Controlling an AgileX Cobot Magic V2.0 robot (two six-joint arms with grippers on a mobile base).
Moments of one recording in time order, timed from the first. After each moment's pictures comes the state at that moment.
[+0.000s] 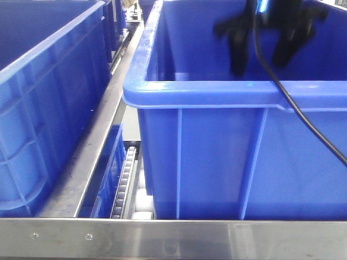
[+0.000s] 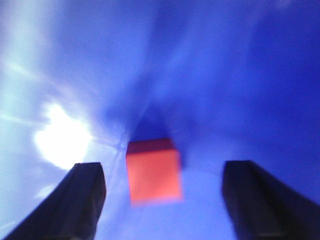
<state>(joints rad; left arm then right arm) -0.06 -0.01 0.01 -0.10 0.08 0.05 0.40 1.75 -1.55 -0.19 0.93 0.22</state>
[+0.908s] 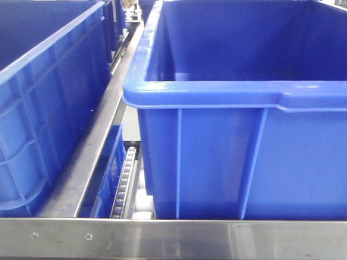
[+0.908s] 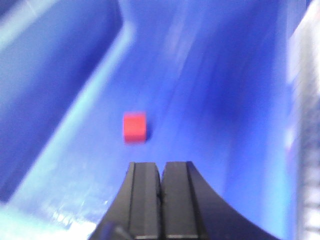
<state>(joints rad) -0.06 -0.01 0.01 -0.10 0.08 0.05 0.40 0.45 -0.60 -0.28 0.54 0.22</state>
